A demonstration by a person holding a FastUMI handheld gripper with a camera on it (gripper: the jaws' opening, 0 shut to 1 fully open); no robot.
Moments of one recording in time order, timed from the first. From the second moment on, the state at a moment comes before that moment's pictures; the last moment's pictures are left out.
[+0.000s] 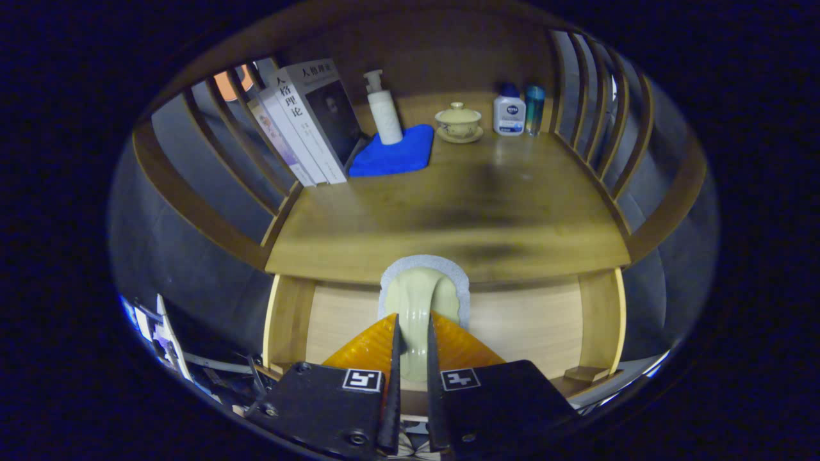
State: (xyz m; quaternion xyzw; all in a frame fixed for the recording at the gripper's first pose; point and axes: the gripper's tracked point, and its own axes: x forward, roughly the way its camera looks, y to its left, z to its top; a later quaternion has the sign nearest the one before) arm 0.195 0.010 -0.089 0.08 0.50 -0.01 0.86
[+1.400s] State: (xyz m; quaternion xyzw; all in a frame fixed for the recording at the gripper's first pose) arm 0.330 -0.013 -0.115 0.03 0.42 -0.08 0.90
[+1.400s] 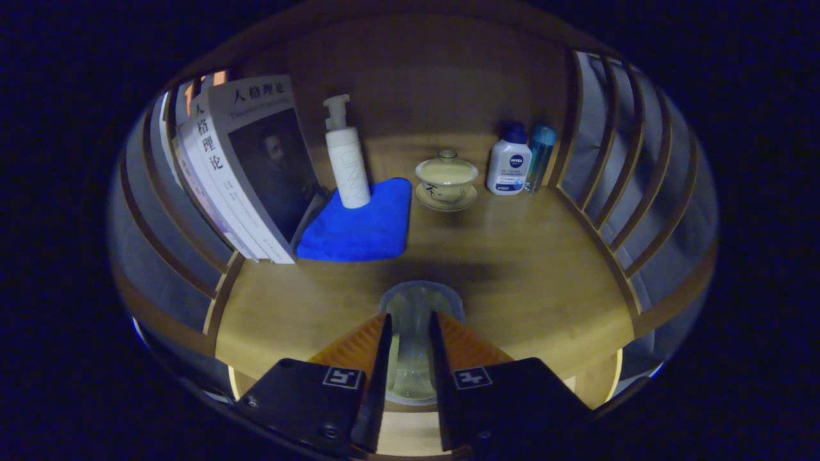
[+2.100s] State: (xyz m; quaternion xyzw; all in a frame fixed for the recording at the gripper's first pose) arm 0.270 -0.002 -0.061 -0.03 0.35 -0.05 0.93
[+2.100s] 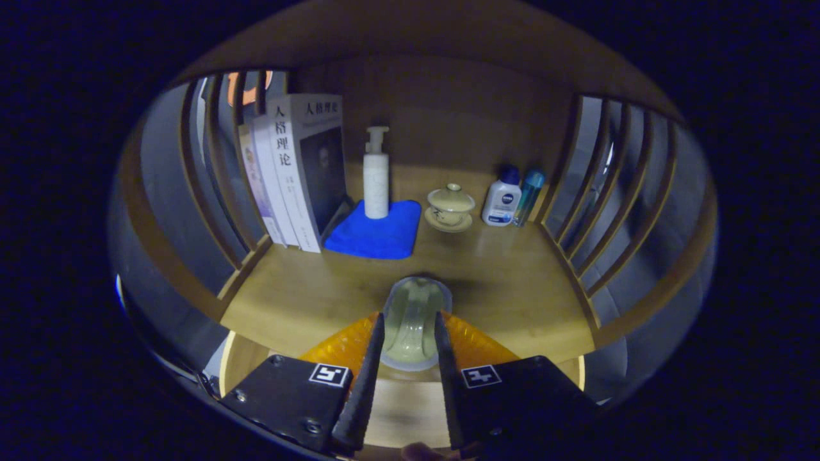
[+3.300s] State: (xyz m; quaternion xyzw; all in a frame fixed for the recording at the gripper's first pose) arm 0.051 0.035 -0.010 -0.04 0.10 0.00 0.99
